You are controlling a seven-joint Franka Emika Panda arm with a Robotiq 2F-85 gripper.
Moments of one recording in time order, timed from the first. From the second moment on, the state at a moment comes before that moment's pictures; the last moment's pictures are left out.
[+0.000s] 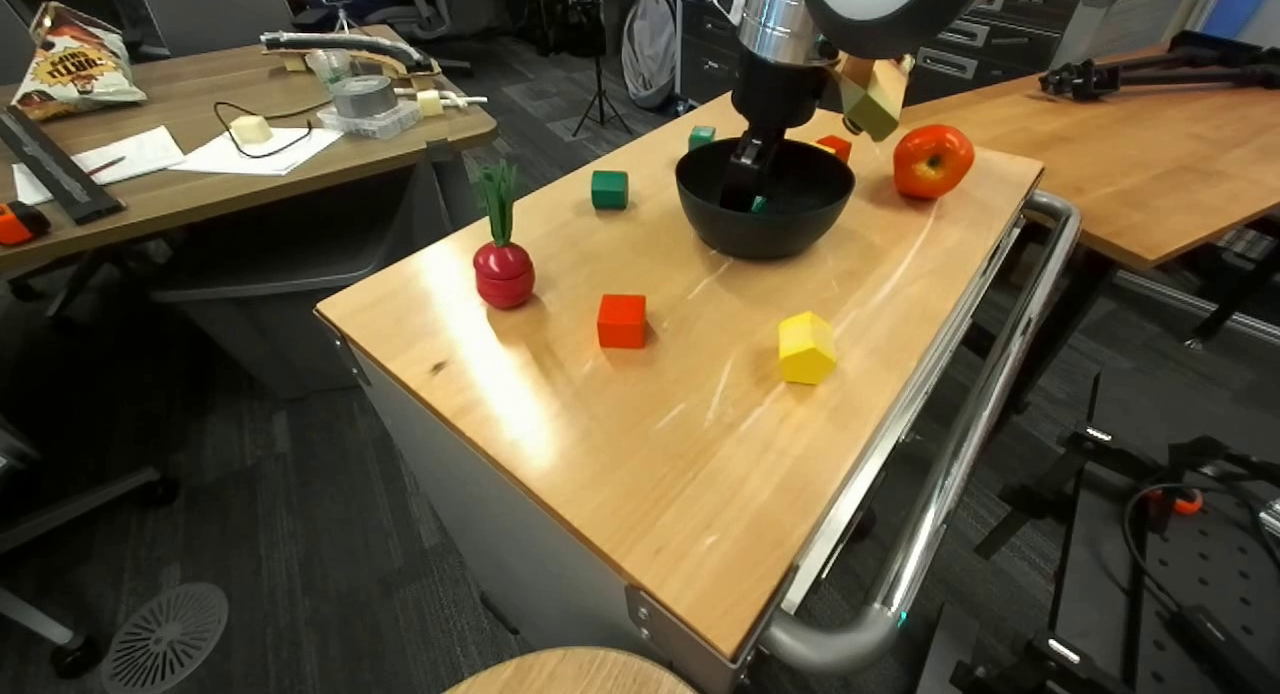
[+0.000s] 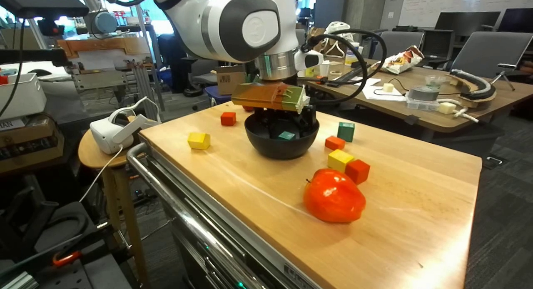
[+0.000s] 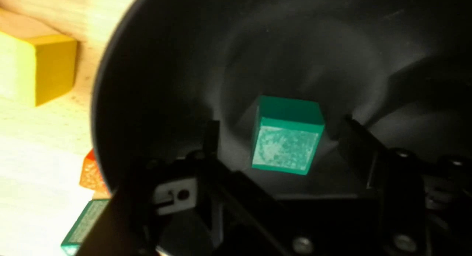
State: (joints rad) arm -0.05 0.24 -0.05 -2.23 -0.06 2.66 -0.34
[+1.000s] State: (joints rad) arm -0.04 0.04 0.01 -2.31 -0.05 2.72 -0.38
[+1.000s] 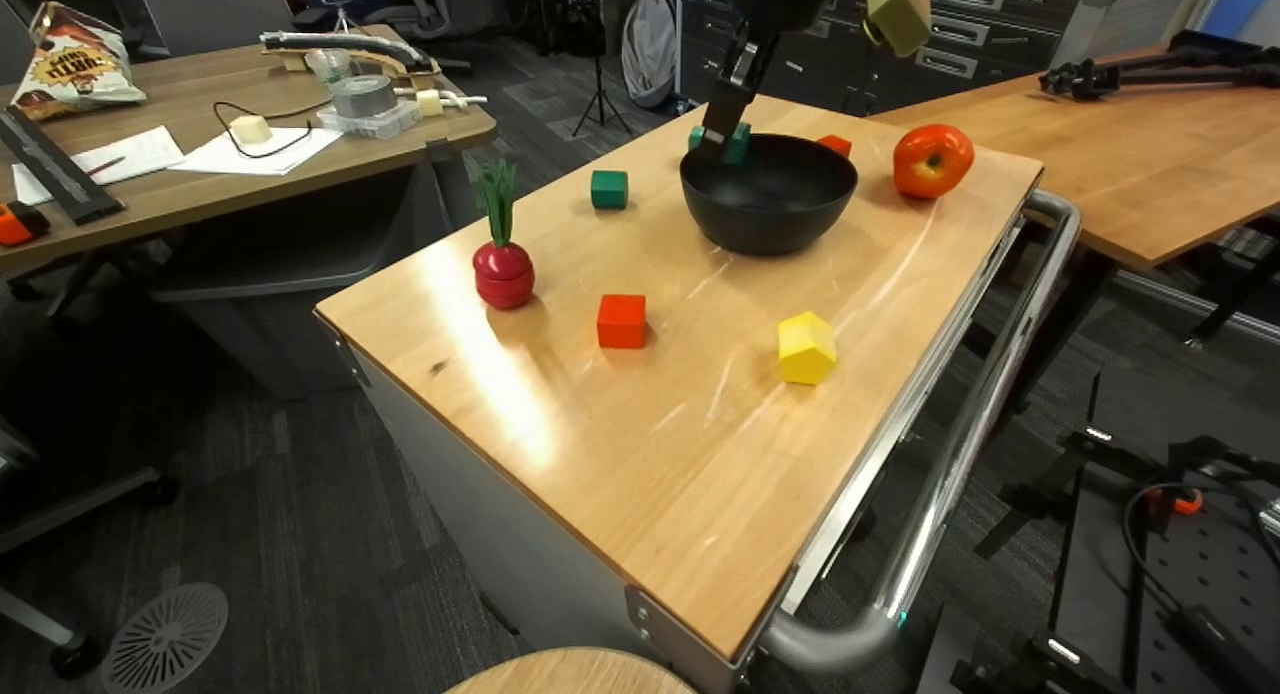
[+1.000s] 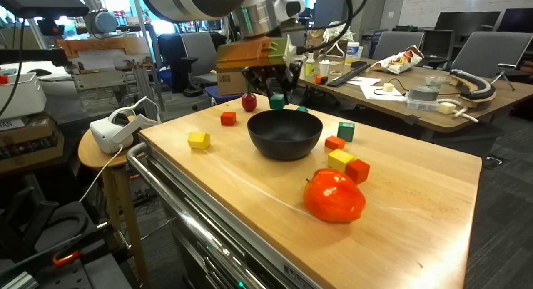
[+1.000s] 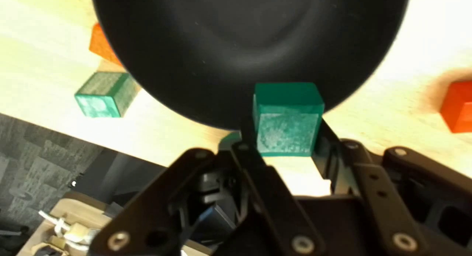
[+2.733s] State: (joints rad) arm 0.25 -0.05 0.15 -2.58 0.34 2.76 -0.58
